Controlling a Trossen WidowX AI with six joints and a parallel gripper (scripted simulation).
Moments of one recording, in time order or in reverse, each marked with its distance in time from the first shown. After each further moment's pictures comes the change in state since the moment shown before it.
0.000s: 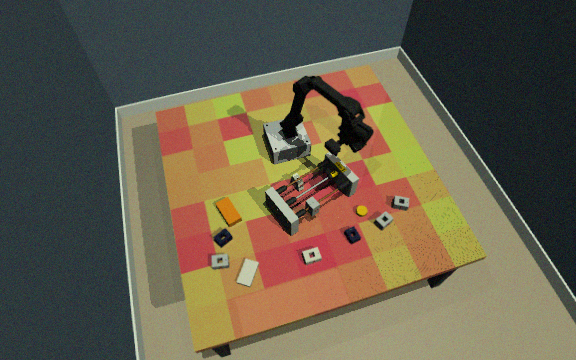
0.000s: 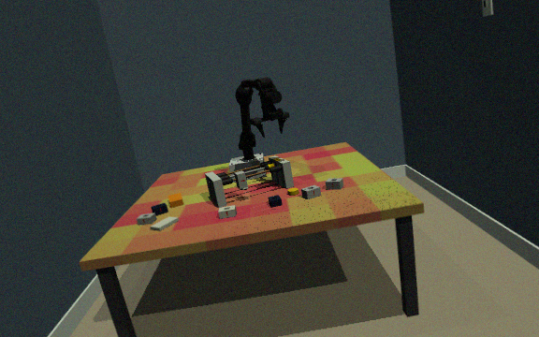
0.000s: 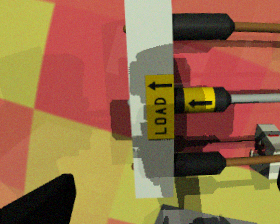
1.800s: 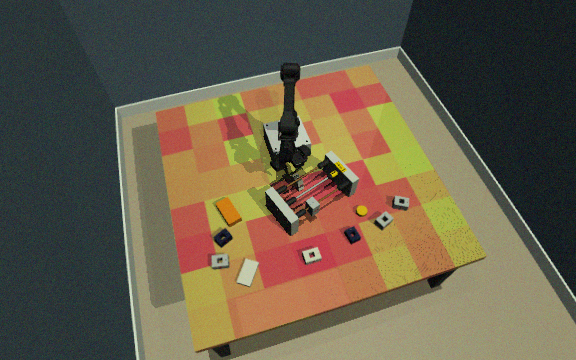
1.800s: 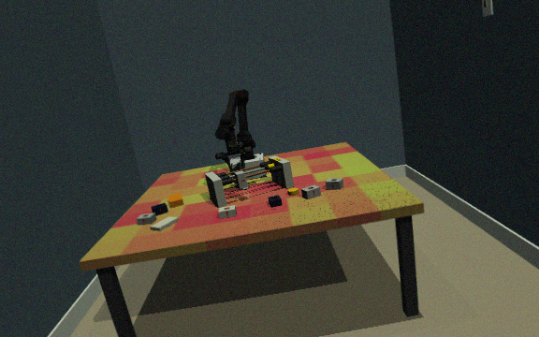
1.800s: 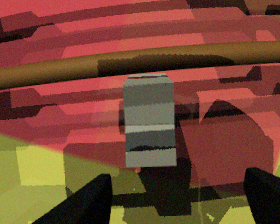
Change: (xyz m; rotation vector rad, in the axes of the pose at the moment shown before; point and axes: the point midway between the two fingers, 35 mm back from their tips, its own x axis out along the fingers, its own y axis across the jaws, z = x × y) arm 0.148 -0.179 -0.137 0.054 -0.241 -0.033
